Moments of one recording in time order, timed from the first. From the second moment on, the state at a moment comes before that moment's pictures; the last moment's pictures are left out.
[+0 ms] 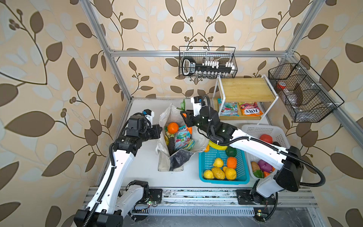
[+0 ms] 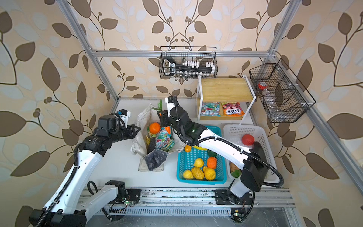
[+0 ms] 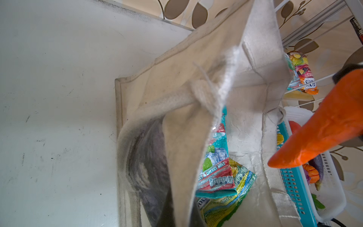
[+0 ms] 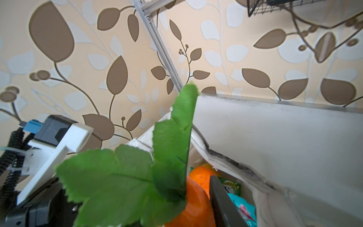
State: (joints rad) left arm -0.10 0.95 0.99 -0.72 0.36 -0.32; right arm 0.89 1.59 1.38 -0.04 0.21 0.45
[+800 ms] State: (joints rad) left arm -0.10 0.94 0.99 -0.72 0.33 -0.32; right arm 0.94 1.80 1.35 -0.04 0.27 0.52
